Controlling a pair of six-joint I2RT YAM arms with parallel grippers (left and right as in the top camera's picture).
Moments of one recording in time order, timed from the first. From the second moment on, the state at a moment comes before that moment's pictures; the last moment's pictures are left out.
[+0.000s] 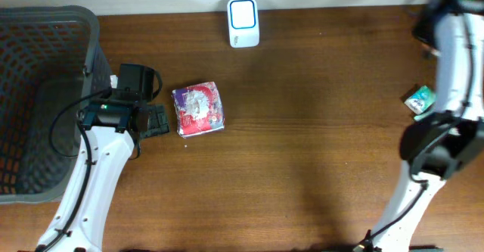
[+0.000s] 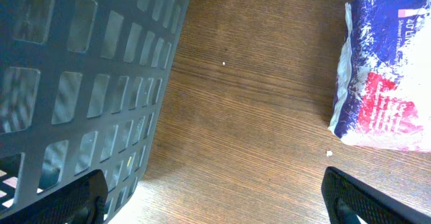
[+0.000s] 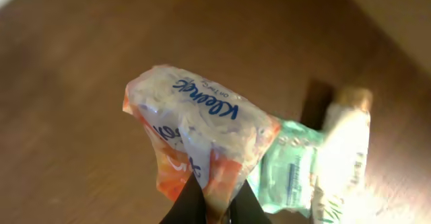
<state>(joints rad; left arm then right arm) -0.12 1.45 1.24 -1.04 -0.36 -0.31 -0.32 2.29 2.44 -1.30 0.37 0.44</state>
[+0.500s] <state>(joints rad) -0.12 1.45 1.24 -1.04 -0.36 -0.31 -0.54 2.30 2.14 -0.95 0.15 0.48</state>
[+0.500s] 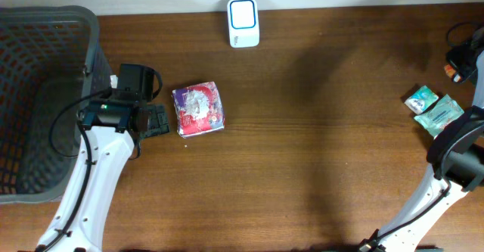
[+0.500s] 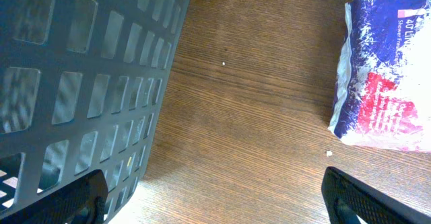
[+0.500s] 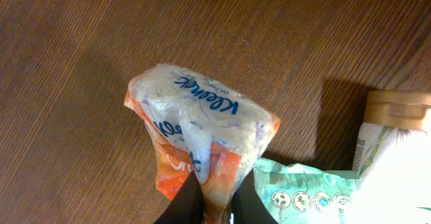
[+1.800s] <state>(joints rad) -0.12 1.45 1.24 -1.04 -0.36 -0.31 0.47 2.33 2.13 -1.03 -0.55 0.12</state>
